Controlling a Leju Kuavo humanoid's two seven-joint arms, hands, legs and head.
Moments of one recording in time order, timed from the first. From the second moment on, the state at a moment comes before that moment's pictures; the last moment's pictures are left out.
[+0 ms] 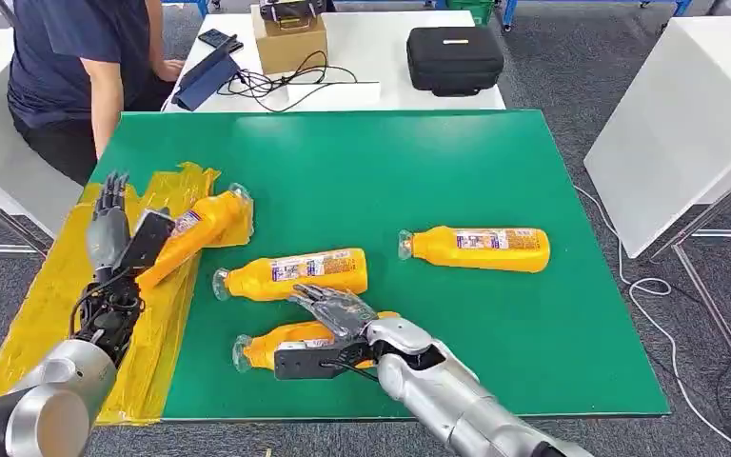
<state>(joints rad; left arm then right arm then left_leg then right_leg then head) -0.71 0.10 0.30 -0.36 -0.71 0.56 -0.70 -0.58 0.25 0.88 -0.69 0.75 0.02 -0.10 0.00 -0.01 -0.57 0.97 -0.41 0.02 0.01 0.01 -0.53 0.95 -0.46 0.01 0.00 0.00</state>
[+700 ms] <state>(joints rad) -0.68 0.12 0.20 -0.41 -0.47 0.59 -0.70 -0.47 0.13 0.90 -0.96 0.87 -0.08 0.03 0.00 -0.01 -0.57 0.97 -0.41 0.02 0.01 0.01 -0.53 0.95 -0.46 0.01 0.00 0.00</state>
